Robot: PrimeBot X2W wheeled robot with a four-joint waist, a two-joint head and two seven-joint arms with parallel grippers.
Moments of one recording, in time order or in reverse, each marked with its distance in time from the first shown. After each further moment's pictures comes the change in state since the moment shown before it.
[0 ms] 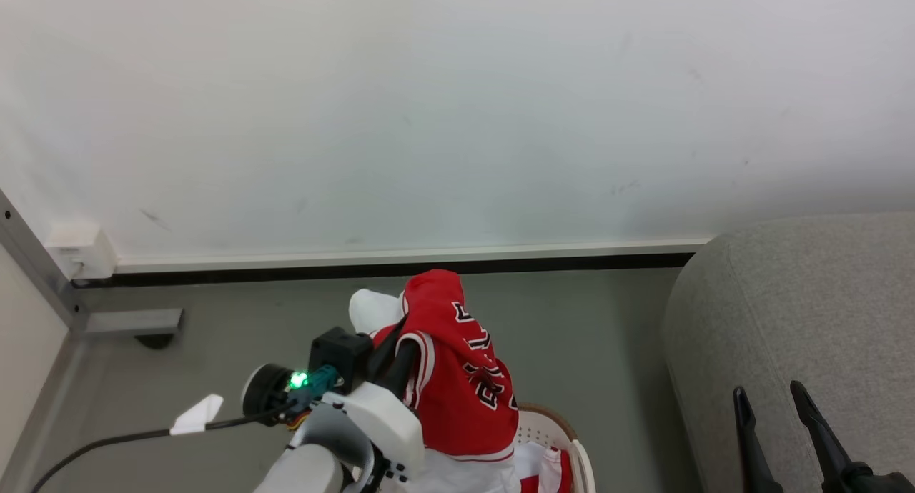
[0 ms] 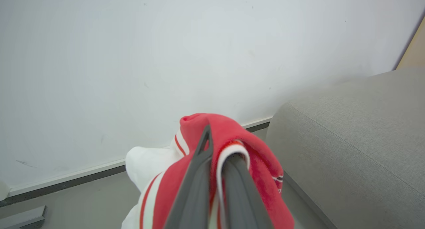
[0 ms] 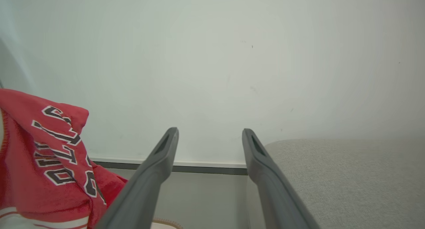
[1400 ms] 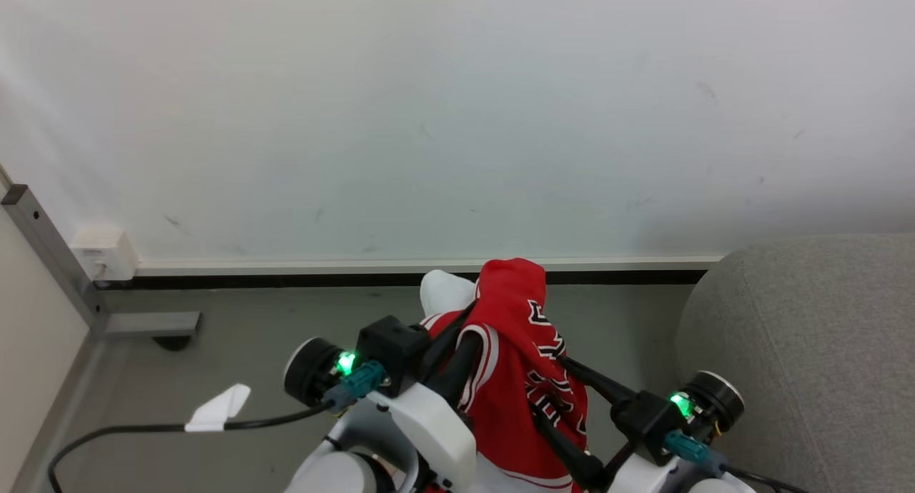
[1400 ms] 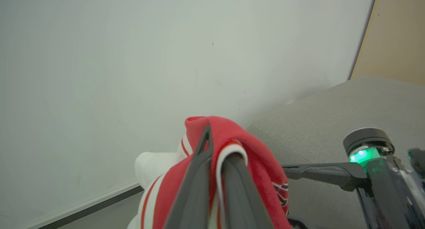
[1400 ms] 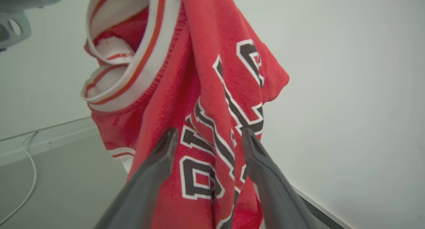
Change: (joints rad) left arm 0.030 0.050 -0.077 -0.404 -0.002 0.043 0.210; right arm -0.405 -0.195 0.721 0.160 0.164 0.000 0.151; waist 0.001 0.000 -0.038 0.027
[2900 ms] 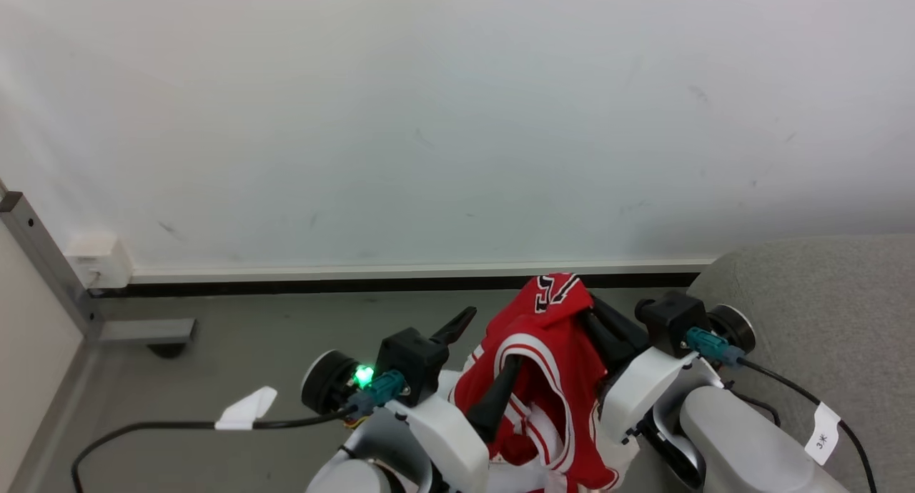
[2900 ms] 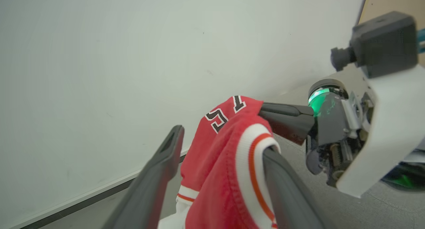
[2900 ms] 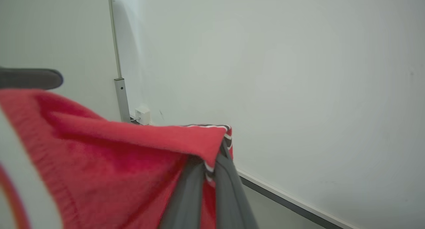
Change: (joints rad) left arm -0.012 -0.013 -0.056 0.058 -0.013 -0.001 -0.007; right arm -0.298 0.130 0.039 0.454 0.218 0.000 -0.149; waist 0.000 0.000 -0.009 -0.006
